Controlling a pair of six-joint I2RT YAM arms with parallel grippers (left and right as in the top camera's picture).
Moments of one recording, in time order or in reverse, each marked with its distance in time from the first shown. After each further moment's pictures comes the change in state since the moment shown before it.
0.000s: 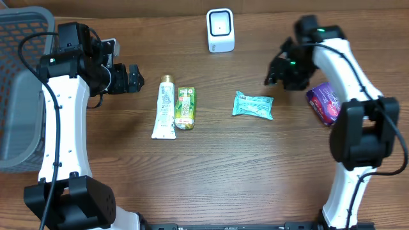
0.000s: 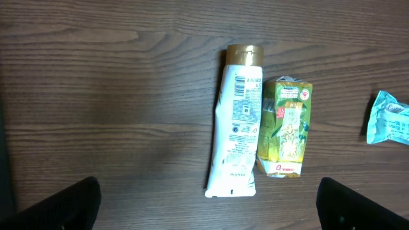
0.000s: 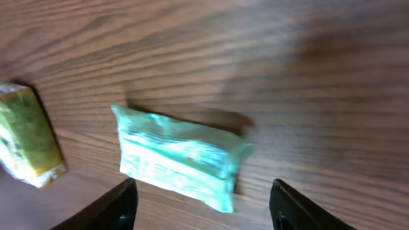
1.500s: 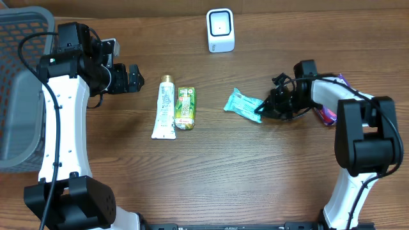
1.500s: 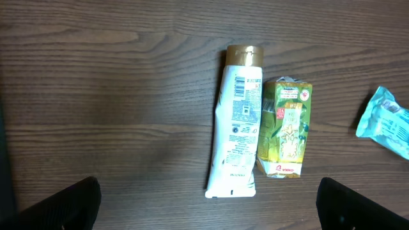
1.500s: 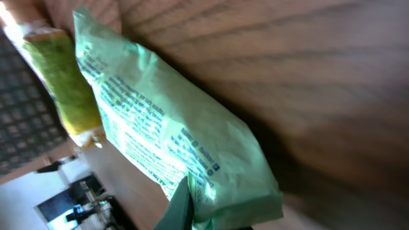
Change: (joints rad) left arm 0.000 0.000 0.000 0.002 0.000 0.000; right arm 0.002 -0.070 -0.521 0.448 -0.374 0.042
